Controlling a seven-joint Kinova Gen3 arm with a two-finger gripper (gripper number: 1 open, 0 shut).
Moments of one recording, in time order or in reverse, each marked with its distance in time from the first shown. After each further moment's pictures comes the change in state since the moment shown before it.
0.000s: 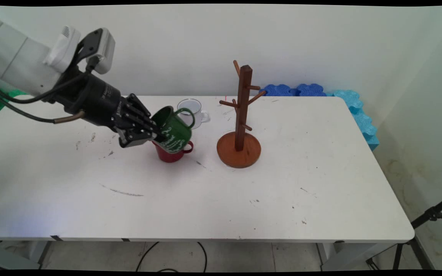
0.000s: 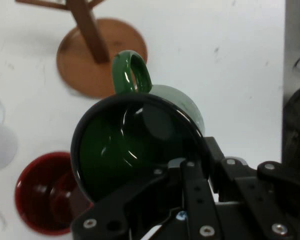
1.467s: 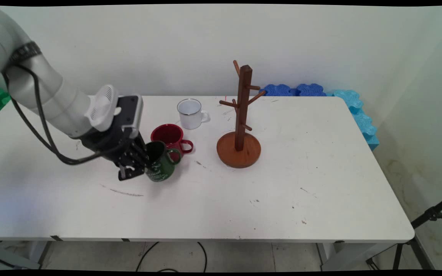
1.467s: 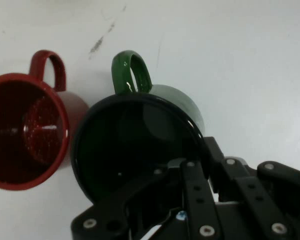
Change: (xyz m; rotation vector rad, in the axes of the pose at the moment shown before) arm -0.029 0.009 0.079 0.004 -0.295 0.168
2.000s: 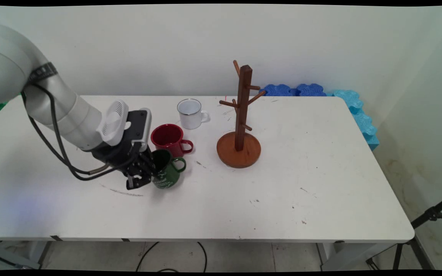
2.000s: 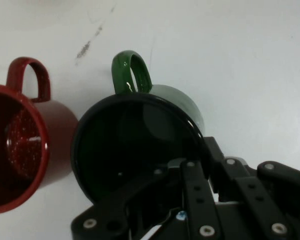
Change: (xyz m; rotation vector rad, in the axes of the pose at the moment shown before) arm 0.001 0.010 0.028 0.003 0.001 0.014
